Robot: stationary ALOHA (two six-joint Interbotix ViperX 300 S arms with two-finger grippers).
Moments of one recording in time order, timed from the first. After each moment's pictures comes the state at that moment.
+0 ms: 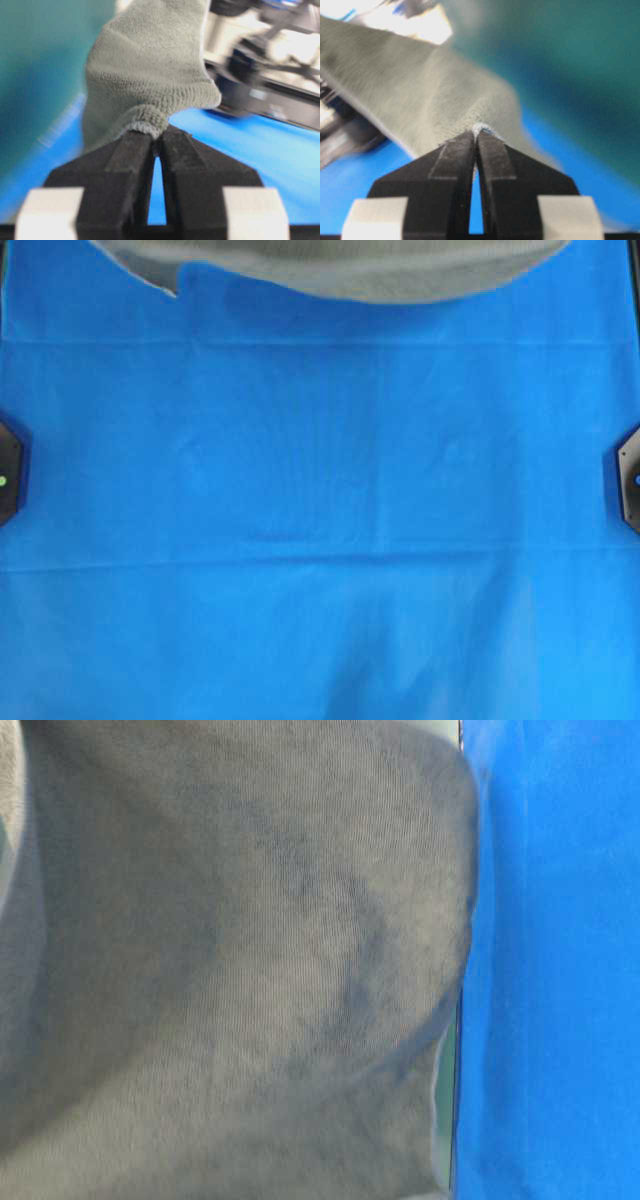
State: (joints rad) left arm 0.24 -0.89 0.50 -0.04 0.55 -0.19; right arm -0.58 -1.00 0.52 0.24 0.71 0.15
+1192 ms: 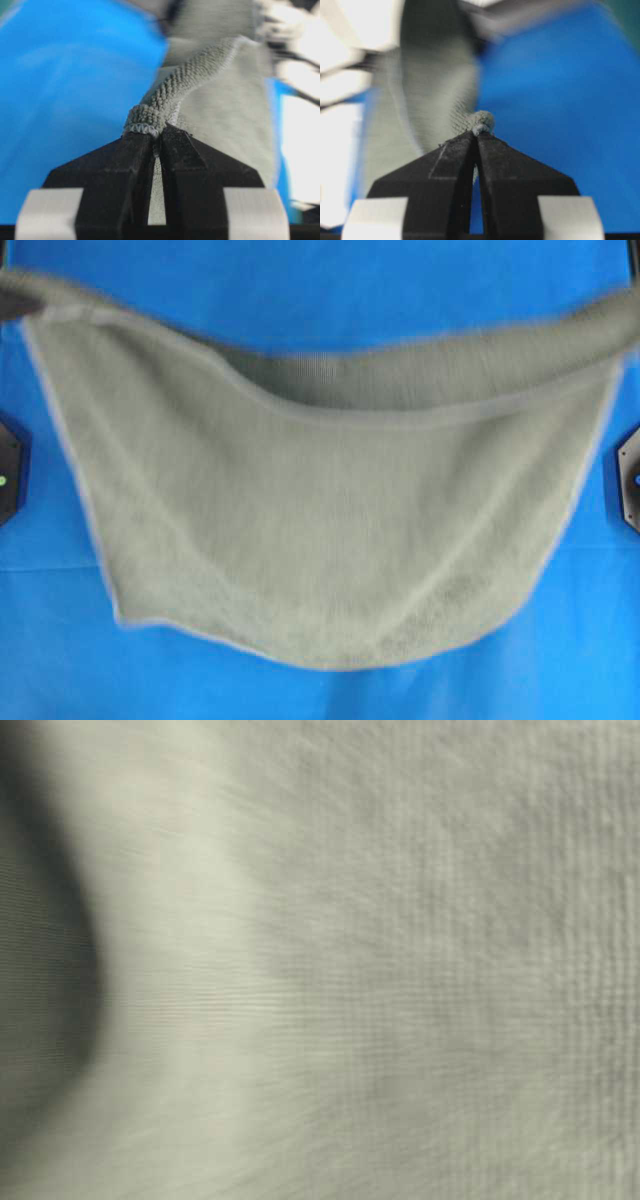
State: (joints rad) left arm 0.25 -0.91 0.55 -0.02 0.73 -0.37; right arm -0.34 -0.95 0.51 0.15 0.85 0.21
